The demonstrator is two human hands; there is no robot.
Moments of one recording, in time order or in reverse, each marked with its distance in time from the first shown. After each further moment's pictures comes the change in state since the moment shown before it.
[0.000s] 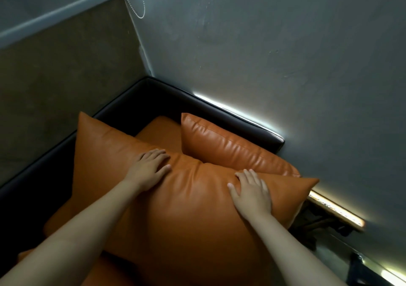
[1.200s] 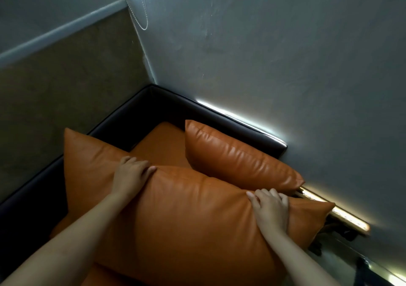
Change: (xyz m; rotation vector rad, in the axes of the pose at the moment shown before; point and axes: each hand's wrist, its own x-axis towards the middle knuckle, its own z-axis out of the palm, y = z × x) left_hand -0.019 -0.042 -0.010 0.102 0.423 -0.021; right_hand -0.014 0.029 0.022 0.017 0.393 0.034
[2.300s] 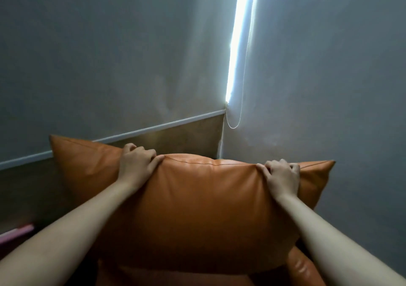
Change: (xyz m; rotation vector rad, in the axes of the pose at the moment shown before) left_hand -0.069 -0.118 -0.279 0.160 0.506 -0.336; right_hand 0.142 -0.249 -0.226 -0.034 0.272 -0.453
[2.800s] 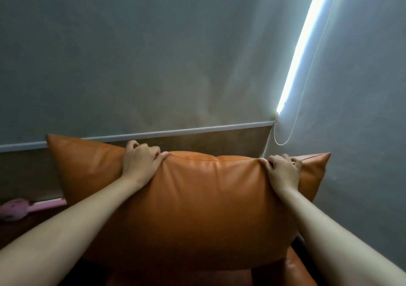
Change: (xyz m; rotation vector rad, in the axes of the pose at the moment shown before) left_hand 0.013 -0.045 0.010 0.150 -0.065 -0.311; right_hand 0.118 -0.080 0.086 0.218 -0.045 -0.209
